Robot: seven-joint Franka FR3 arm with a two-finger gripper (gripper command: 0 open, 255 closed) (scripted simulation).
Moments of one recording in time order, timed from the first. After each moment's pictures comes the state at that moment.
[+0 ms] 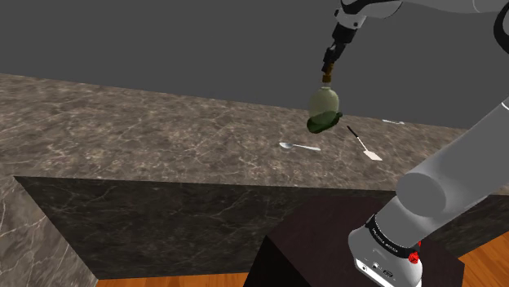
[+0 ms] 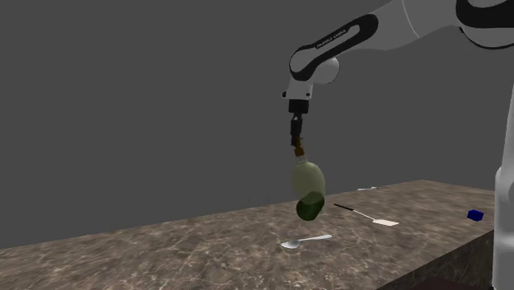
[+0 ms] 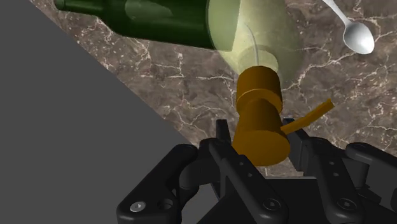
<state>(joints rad) -0.35 -0.08 -0.09 -1.87 -0.04 1.94 -0.60</state>
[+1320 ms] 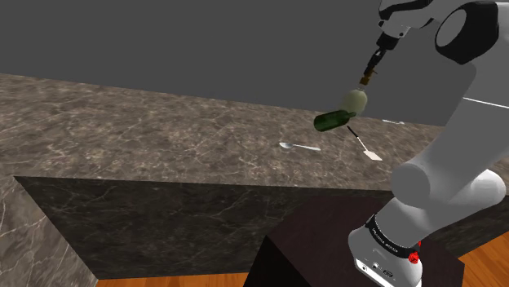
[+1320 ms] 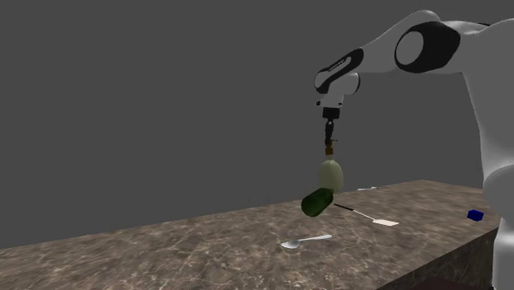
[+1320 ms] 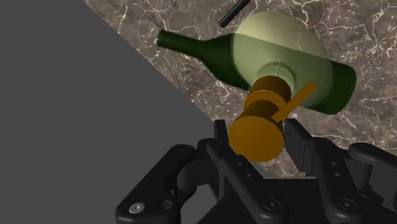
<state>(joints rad) -0.61 0.23 -0.31 -1.50 0.11 1.87 -1.10</state>
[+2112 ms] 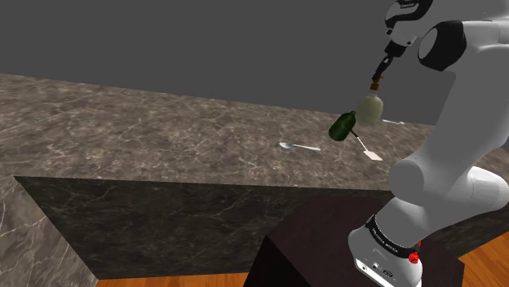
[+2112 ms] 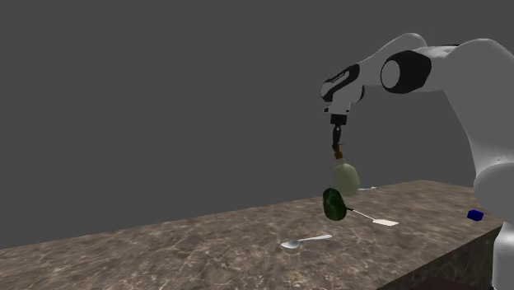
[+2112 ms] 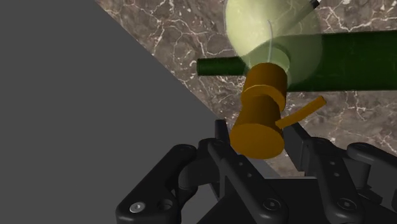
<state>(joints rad) -0.72 0.41 -0.34 -1.31 0.20 1.84 -1.23</state>
